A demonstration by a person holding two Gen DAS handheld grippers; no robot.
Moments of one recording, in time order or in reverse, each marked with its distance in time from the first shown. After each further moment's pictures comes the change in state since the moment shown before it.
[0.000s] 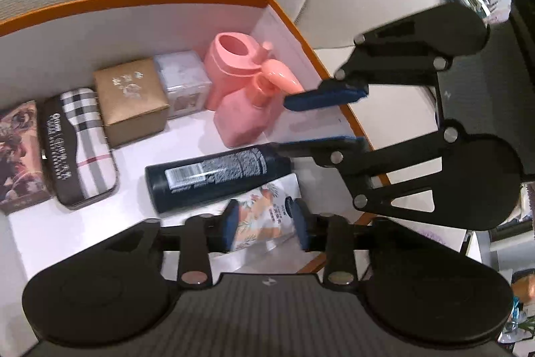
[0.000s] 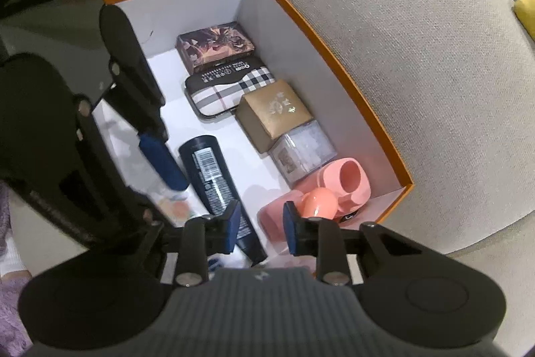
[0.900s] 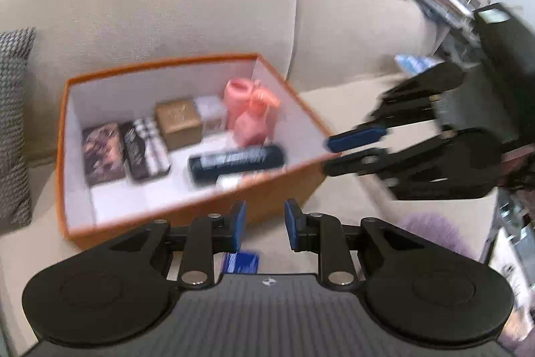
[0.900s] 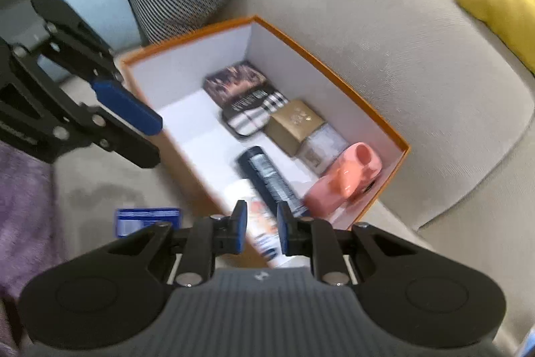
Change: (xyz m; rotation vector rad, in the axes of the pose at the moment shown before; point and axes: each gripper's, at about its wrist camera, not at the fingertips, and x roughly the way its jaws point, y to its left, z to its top) left arm -0.098 -0.059 -0.097 0.105 -0.238 0.198; right arm -0.084 0.056 -0.045 0.238 -0.177 0.018
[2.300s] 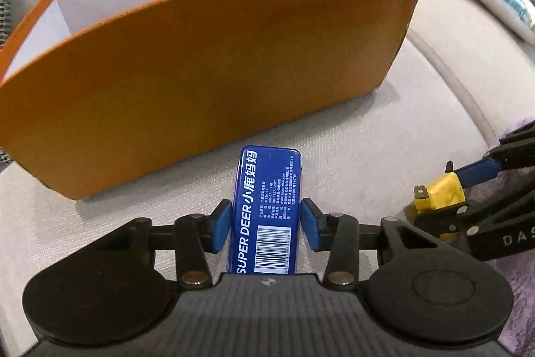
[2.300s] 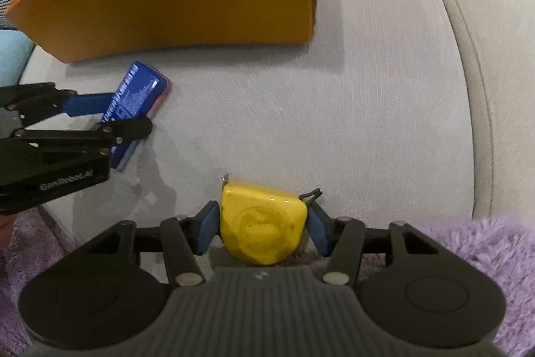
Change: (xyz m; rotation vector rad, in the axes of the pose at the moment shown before) left arm 0.105 -0.004 -0.079 0.057 0.152 0.223; right arm 0.089 0.040 -0.128 0.730 0.289 -0.027
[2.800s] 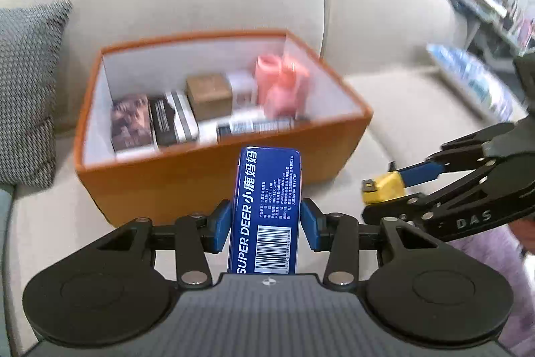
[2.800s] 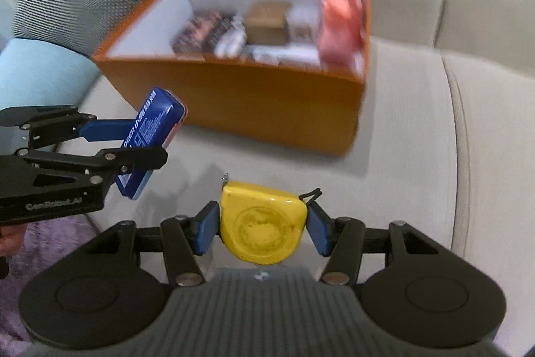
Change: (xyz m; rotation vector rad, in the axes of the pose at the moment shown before) left arm -0.109 0.027 0.027 -0.109 -0.188 -0.118; right arm -0.090 0.031 0.032 -0.173 -0.199 0.090
